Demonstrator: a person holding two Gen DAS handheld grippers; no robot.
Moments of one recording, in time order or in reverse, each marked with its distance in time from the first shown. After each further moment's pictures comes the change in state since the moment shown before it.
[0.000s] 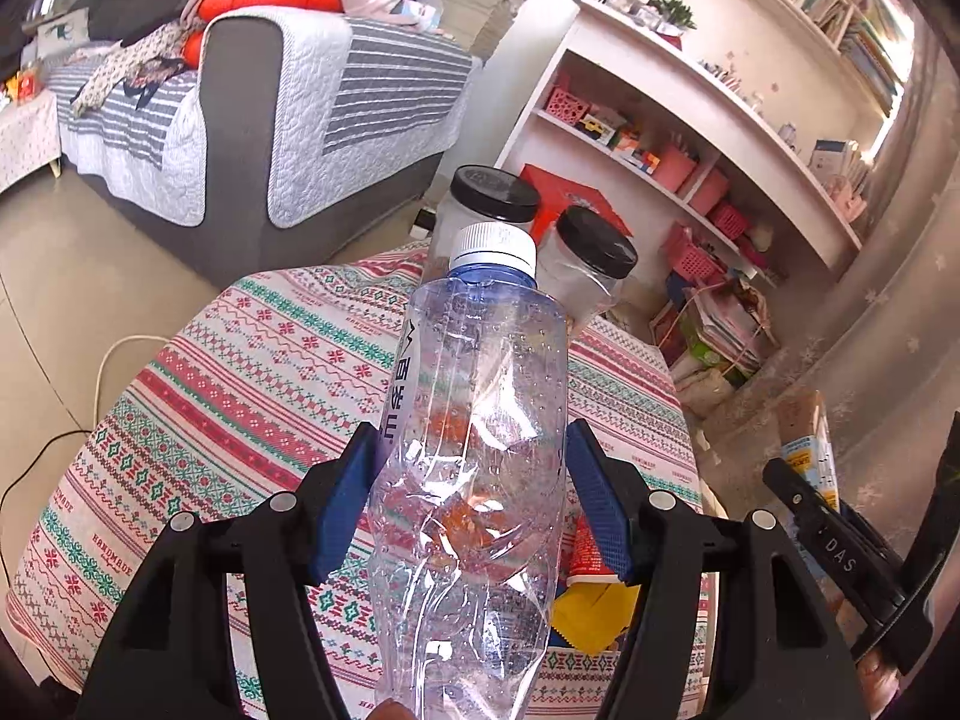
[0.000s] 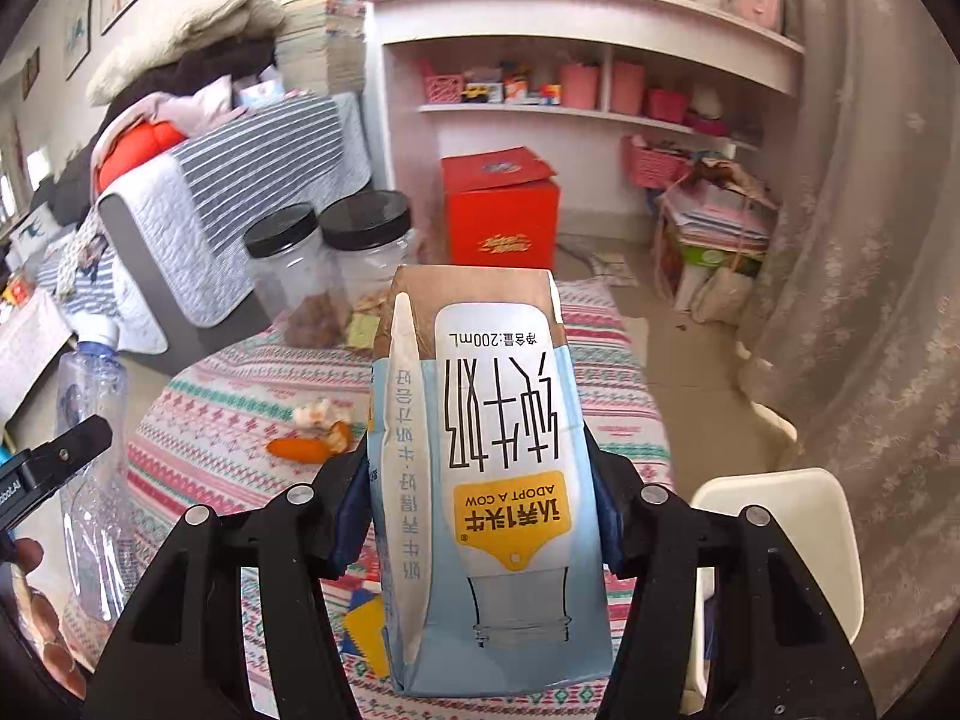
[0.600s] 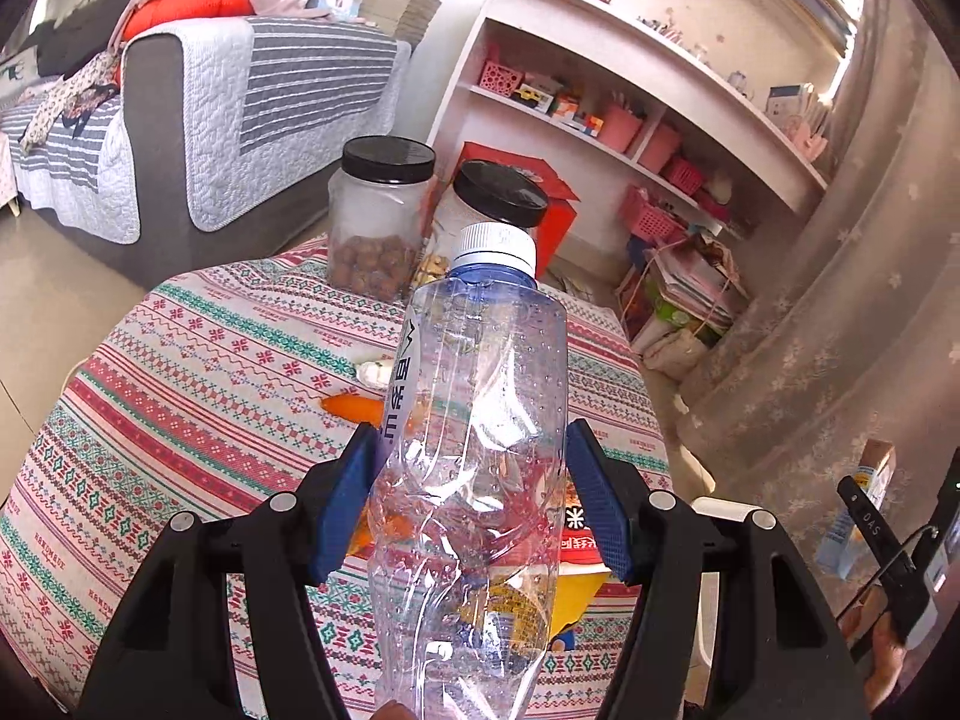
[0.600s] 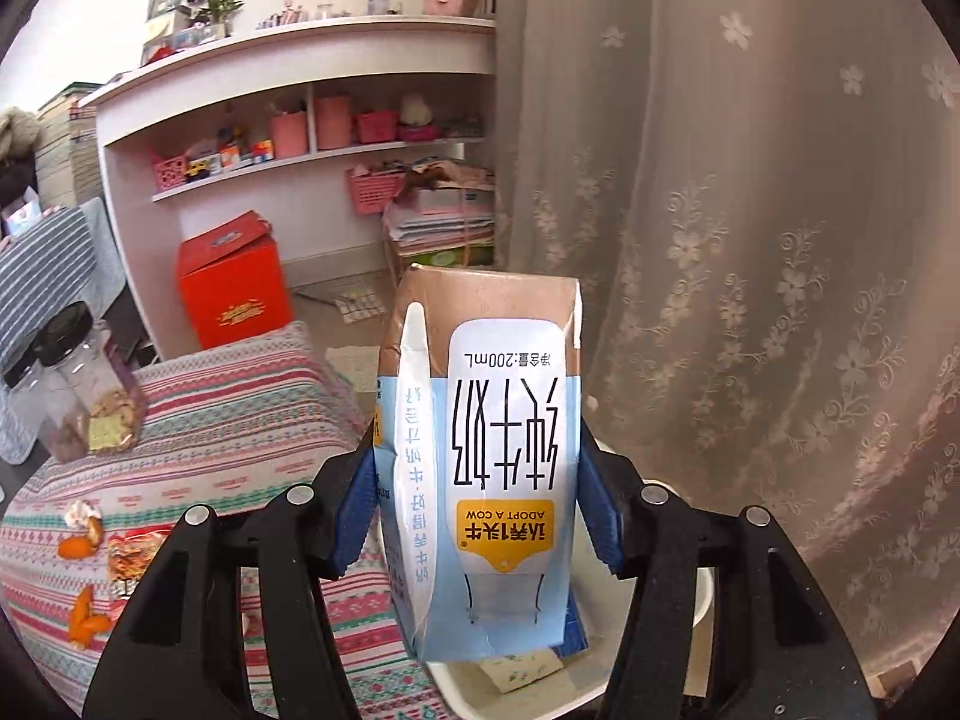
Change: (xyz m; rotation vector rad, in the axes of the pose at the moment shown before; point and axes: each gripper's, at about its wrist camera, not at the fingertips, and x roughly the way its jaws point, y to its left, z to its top) left arm 0.028 -0.067 -0.025 0.107 0.031 -0.052; right arm -0.022 -0.165 -0.047 0.299 -0.109 -0.481
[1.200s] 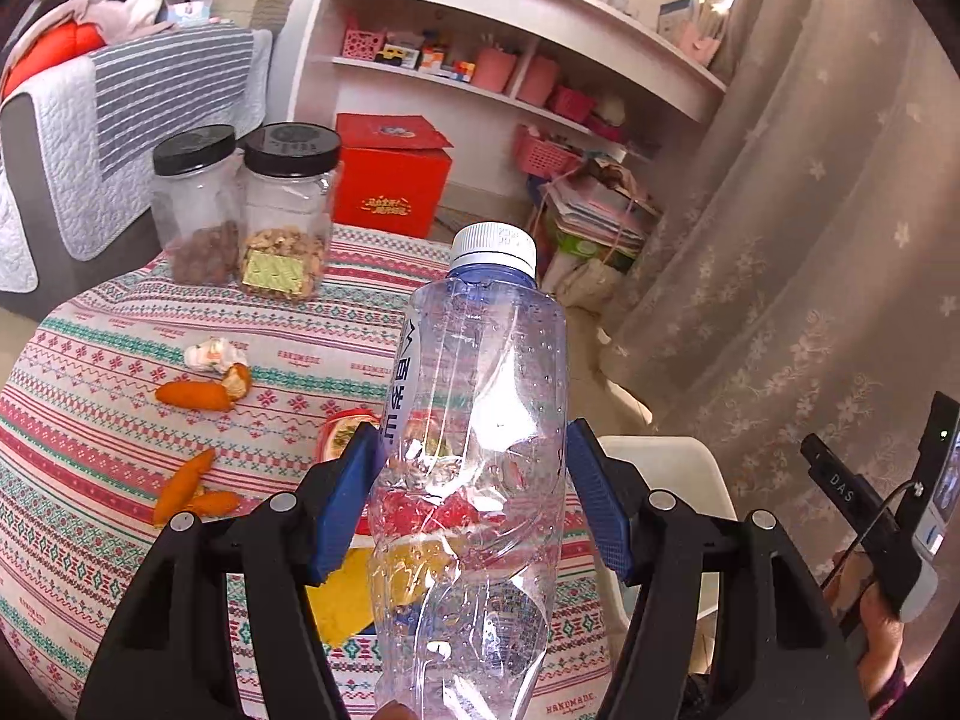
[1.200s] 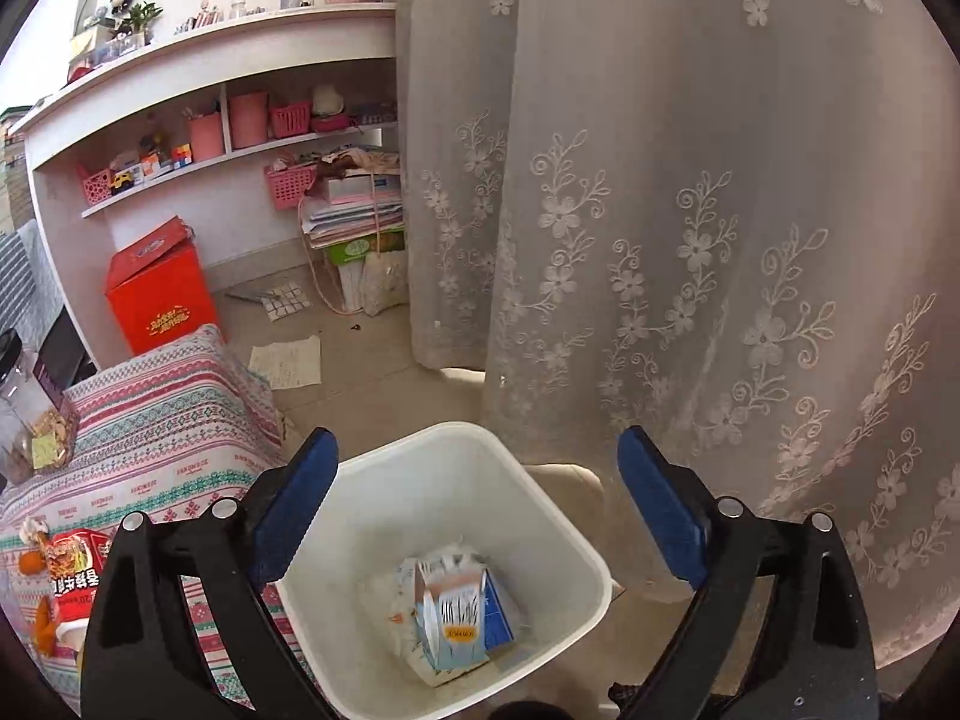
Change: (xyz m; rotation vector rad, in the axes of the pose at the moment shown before) left arm 0.025 -0.120 -0.031 0.190 0.091 -0.140; right arm 0.007 -0.082 0.001 0.062 0.040 -0.112
